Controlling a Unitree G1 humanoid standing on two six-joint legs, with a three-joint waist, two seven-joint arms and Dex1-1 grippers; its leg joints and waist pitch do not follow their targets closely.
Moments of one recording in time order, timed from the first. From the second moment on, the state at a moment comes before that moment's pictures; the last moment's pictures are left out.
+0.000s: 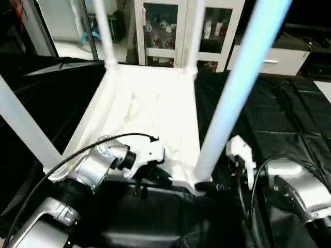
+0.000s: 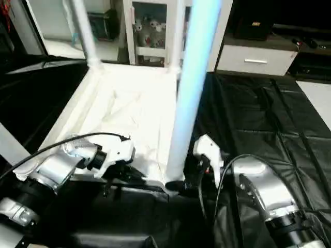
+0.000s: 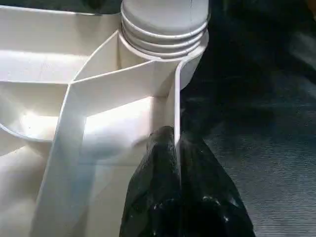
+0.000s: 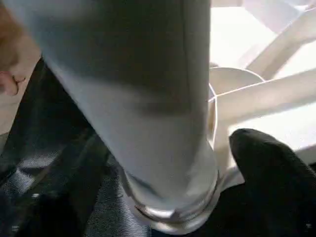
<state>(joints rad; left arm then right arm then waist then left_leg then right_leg) -0.56 0.40 -0.44 0.43 0.01 0.16 -1.38 -0.27 -0.56 0.23 0.12 0.31 0.35 1.19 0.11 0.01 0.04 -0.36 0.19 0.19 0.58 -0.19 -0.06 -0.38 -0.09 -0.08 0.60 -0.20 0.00</state>
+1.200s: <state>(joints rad) -0.63 0.14 -0.30 0.68 0.06 0.20 -0.79 -0.43 -0.23 0.12 0.47 0.14 0.23 0.47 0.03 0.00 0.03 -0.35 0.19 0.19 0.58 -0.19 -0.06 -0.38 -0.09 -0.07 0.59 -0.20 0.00</state>
